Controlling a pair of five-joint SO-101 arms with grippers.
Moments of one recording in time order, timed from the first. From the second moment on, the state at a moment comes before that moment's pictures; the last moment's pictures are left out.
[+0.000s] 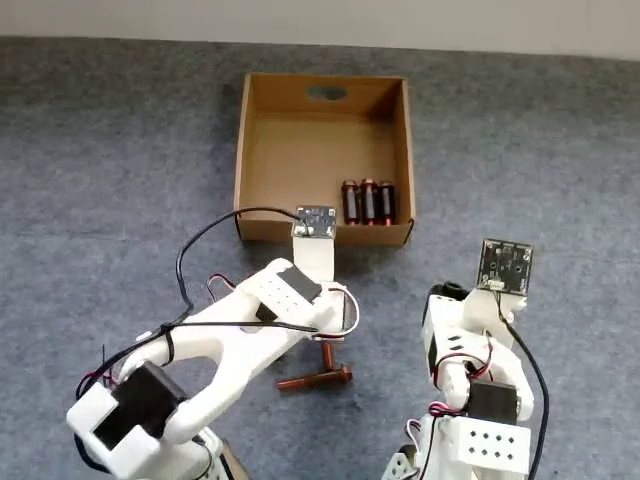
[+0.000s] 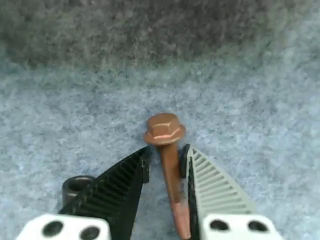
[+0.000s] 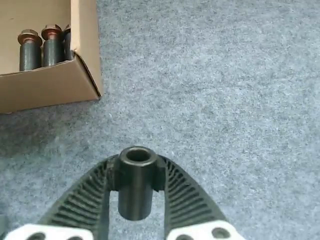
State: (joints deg) left arm 34.3 -3.9 44.2 44.5 38.4; right arm 3.4 -86.3 83.6 50.9 1.0
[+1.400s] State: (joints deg) left arm 18.8 -40.9 44.2 69.8 23.1; right arm 3.4 -86.3 83.6 50.9 1.0
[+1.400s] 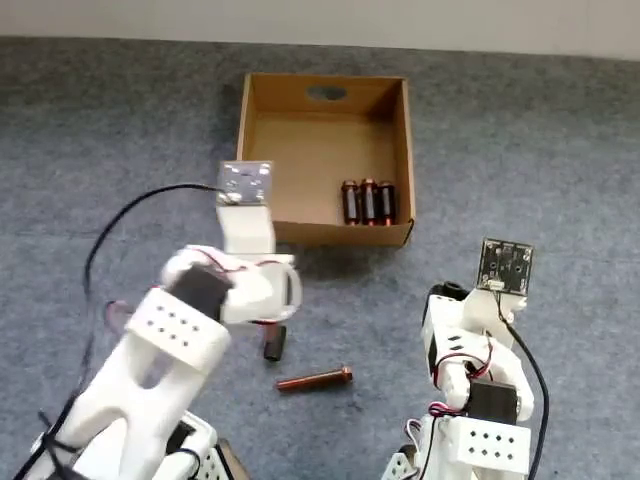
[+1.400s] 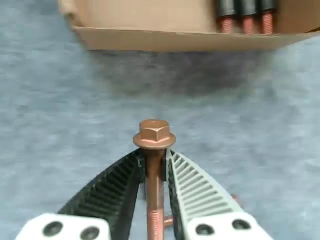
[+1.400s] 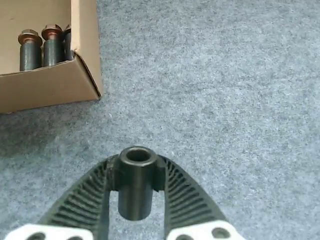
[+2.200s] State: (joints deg) left arm 0.6 -17.3 54.4 57.5 8.2; right arm 3.3 -86.3 83.6 50.9 1.0
